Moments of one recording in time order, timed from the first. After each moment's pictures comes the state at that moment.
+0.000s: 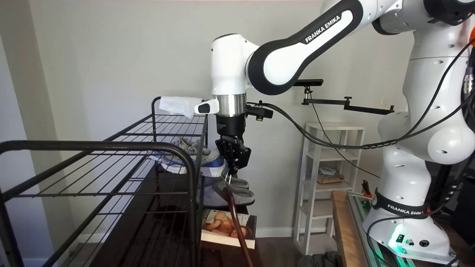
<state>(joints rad) 0.21 0.01 0.21 -2.19 -0.07 2.14 -0.57</state>
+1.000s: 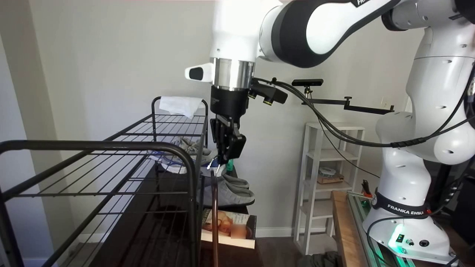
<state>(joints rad) 0.30 -0.05 0.31 -2.10 -0.16 2.10 -0.16</state>
